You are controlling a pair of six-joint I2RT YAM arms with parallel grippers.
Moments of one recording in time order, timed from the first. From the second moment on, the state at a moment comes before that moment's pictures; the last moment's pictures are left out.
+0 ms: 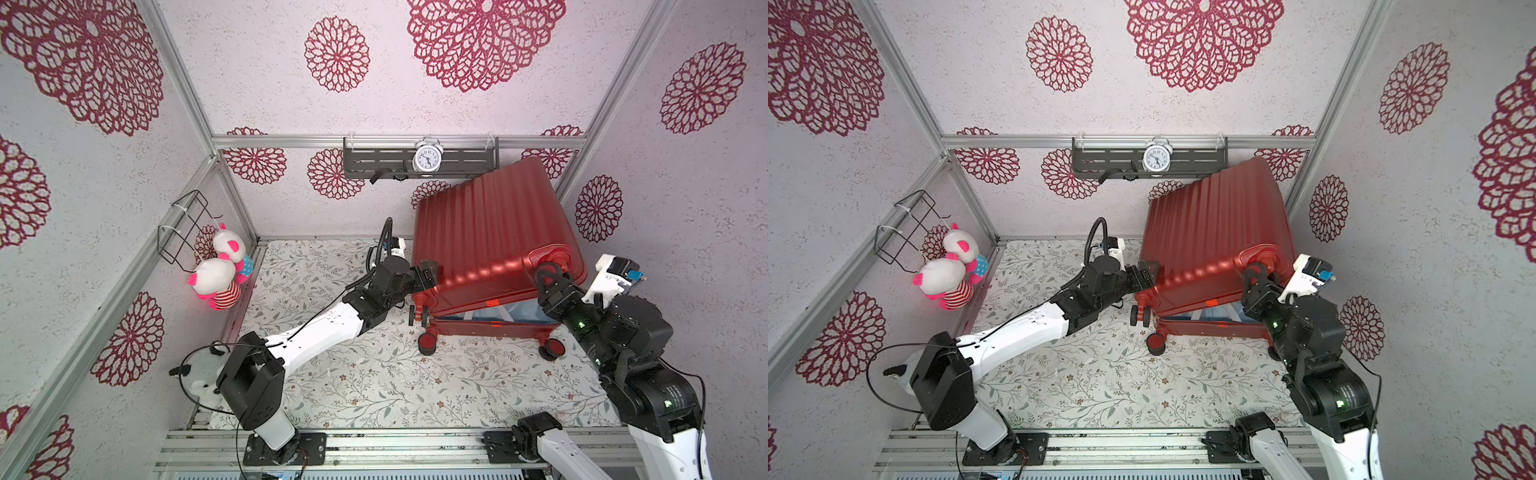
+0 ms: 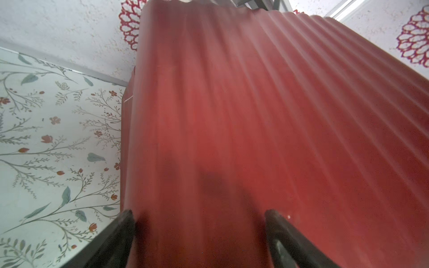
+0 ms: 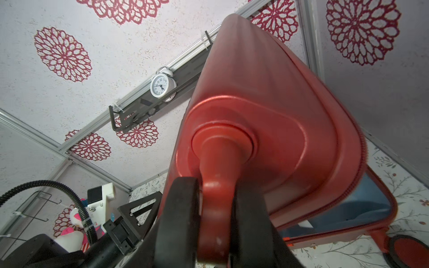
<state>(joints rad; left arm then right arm) -0.83 1.63 1.26 0.06 -0.15 -0.78 0.30 0.70 1.26 -0.75 0.15 0.62</state>
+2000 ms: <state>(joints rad) -0.50 1.32 0.99 -0.14 0.26 -0.67 0.56 0.78 1.13 -0.26 -0.22 1.06</state>
